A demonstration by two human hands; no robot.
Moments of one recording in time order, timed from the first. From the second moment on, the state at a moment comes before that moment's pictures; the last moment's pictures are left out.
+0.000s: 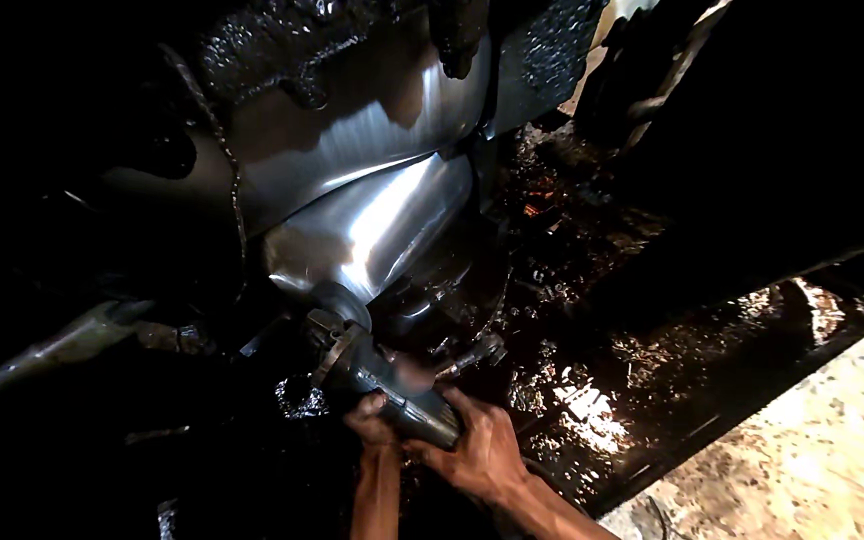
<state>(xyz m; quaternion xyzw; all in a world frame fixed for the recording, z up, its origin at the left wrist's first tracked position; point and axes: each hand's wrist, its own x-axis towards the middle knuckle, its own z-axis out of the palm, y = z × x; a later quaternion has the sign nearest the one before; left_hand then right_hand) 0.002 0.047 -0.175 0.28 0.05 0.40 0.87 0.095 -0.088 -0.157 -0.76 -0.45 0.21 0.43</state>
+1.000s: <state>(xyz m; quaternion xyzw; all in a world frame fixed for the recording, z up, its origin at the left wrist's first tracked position) 0.008 0.041 -0.137 0.26 0.18 0.38 0.87 0.096 -0.086 -0.148 -0.70 -0.38 0.36 0.48</state>
